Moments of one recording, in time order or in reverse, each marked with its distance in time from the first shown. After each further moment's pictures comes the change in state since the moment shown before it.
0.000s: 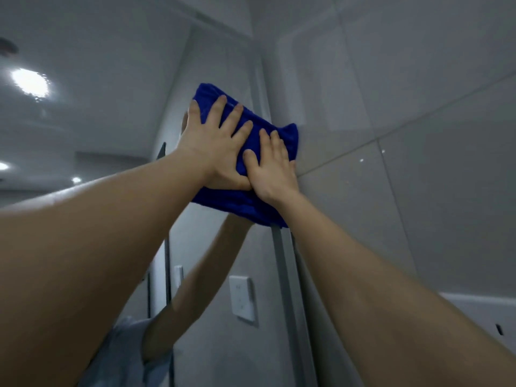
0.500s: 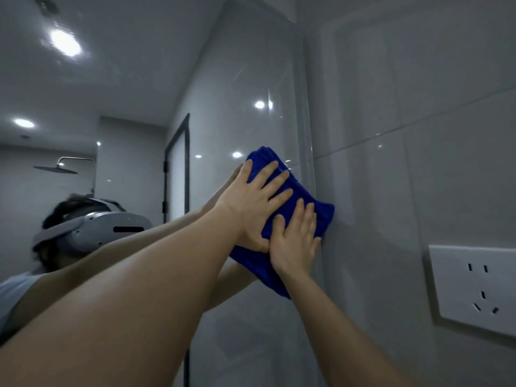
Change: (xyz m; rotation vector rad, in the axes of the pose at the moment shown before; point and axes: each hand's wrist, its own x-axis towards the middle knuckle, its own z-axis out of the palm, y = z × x) left_hand -0.127 0.030 0.021 -0.099 -0.136 0.321; right_hand -0.162 -0.019 0.059 0.034 0.008 0.386
